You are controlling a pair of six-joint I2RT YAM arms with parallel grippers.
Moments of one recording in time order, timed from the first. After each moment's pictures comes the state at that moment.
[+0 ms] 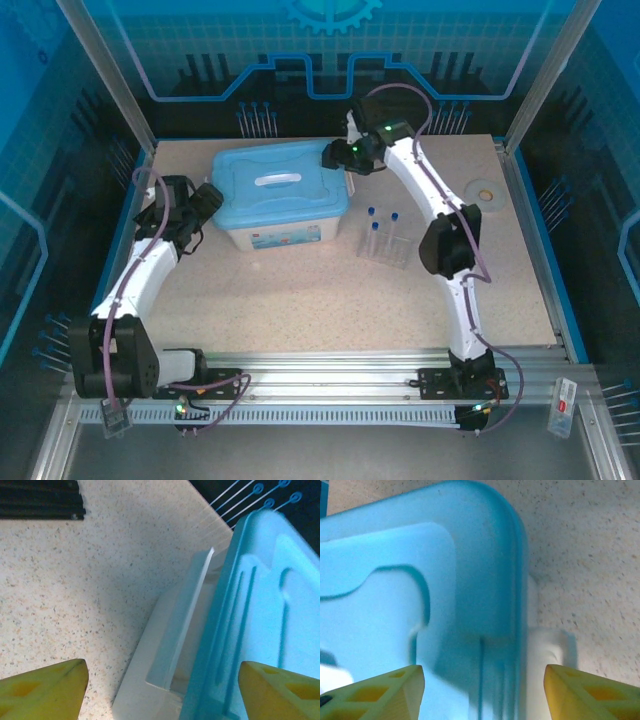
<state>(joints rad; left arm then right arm) 0.08 1.27 0.91 -0.31 -0.01 -0.77 0.40 2.28 2.36 -1.03 -0.29 0.45</state>
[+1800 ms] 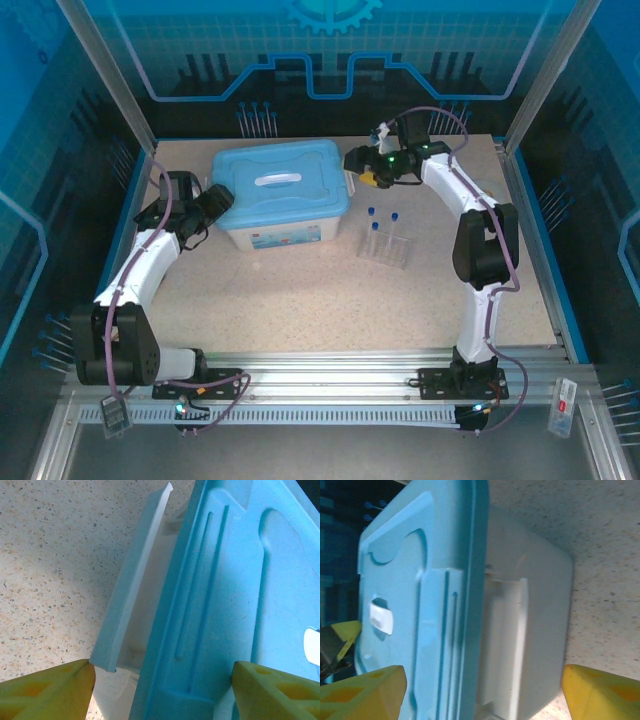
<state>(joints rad) 0.06 1.34 0.97 -0.38 0.16 -0.72 0.23 2.07 1.80 -0.60 -0.76 0.49</state>
